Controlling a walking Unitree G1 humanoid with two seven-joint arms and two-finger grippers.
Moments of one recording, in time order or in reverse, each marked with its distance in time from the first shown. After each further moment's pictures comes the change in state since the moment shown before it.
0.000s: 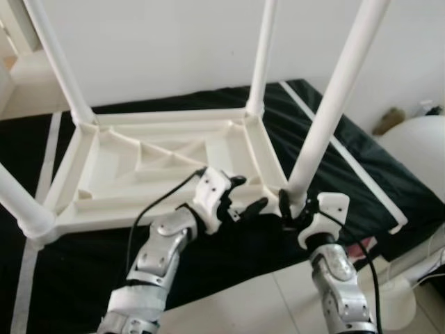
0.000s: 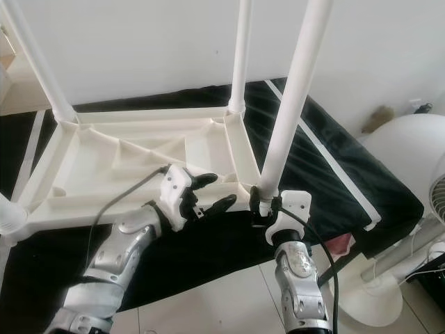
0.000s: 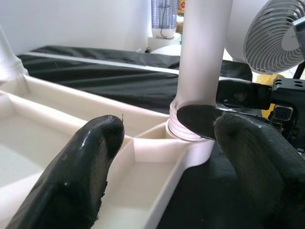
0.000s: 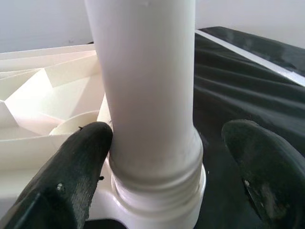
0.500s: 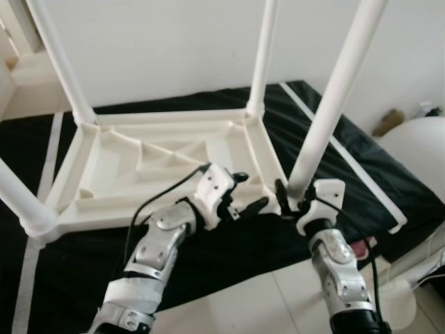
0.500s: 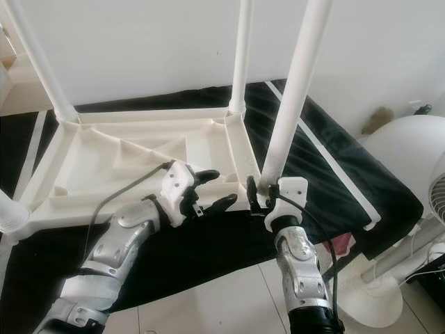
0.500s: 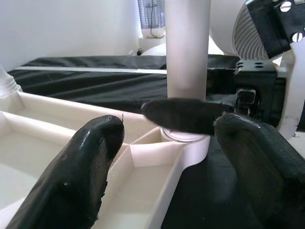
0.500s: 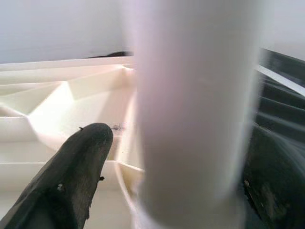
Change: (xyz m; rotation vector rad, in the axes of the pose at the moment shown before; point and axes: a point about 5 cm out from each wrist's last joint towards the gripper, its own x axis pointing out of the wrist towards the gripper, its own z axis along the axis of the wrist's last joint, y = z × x) left arm 0.001 0.002 0.005 0.089 0.007 -0.034; right arm 0.021 0.014 0.008 -0.003 -0.036 0.136
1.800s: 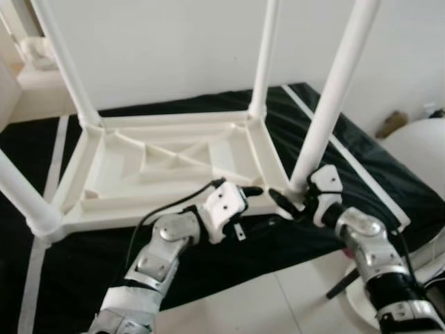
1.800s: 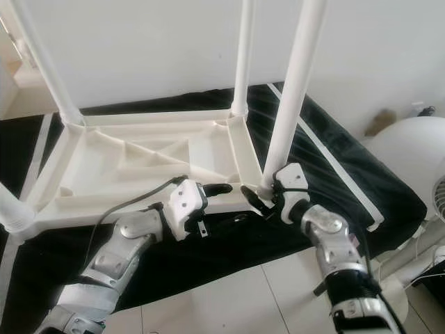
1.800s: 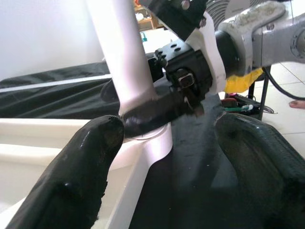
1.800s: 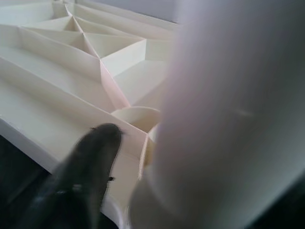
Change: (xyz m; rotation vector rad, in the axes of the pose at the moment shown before) left arm -0.002 -0.021 -0.002 0.076 -0.005 -0.153; right arm 0.023 -0.042 0.006 -0.245 0.163 0.516
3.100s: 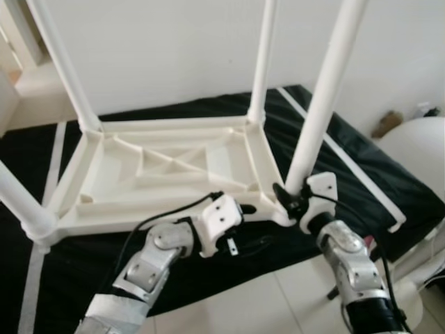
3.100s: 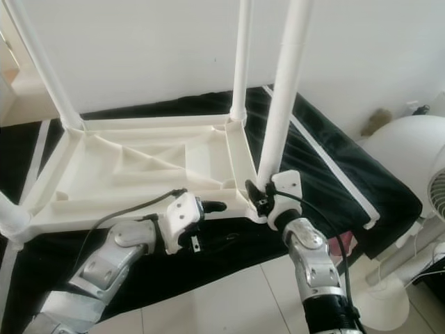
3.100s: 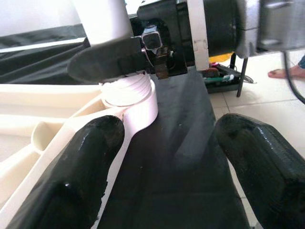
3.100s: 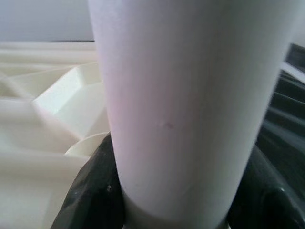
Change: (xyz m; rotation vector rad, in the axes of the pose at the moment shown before) left arm -0.017 -0.011 -0.014 -0.046 0.144 -0.075; right arm 0.006 0.050 0.001 0.248 -0.013 -0.482
